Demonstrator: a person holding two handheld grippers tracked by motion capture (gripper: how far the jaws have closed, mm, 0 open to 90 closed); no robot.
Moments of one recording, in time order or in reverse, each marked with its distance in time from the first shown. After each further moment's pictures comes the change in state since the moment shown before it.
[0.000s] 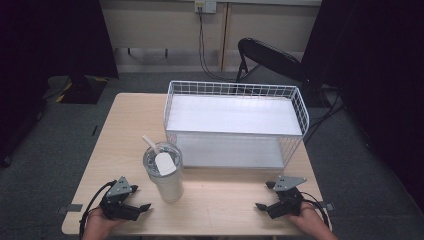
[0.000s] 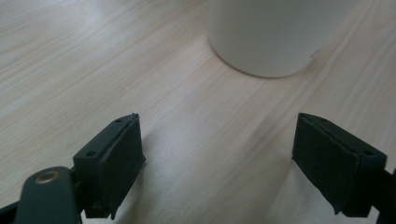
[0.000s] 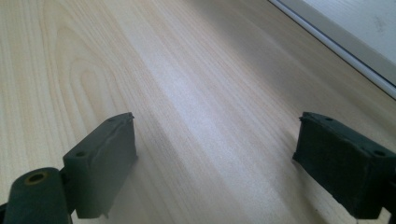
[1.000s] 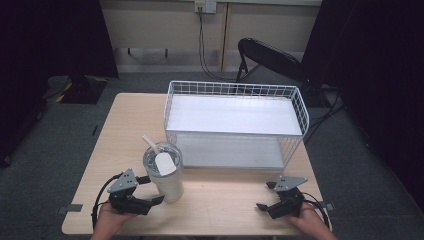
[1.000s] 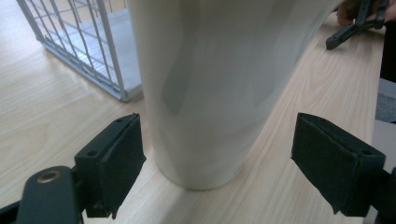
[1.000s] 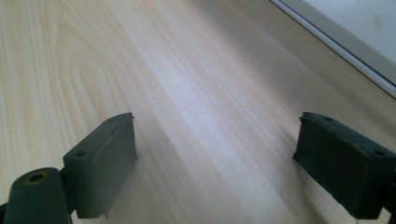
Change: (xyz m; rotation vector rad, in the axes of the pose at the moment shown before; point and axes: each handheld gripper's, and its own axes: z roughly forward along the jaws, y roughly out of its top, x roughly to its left) left arm -0.020 0.043 -0.005 -0.227 -0.101 0.037; right arm -0.001 -0.002 -0.002 0.001 0.003 -0.002
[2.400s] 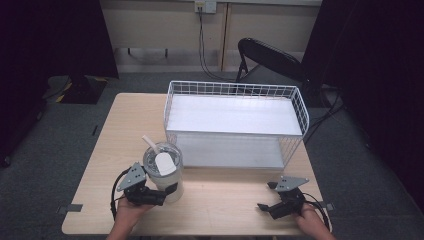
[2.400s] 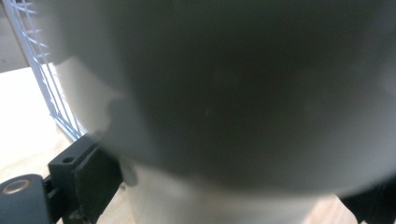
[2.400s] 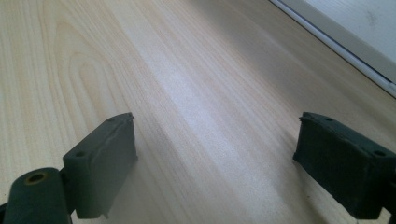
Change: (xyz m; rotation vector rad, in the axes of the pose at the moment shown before) left arm -0.007 0.017 0.033 -0.268 0.074 0.016; right arm -0.001 -0.002 -0.002 -0.002 -0.006 0.003
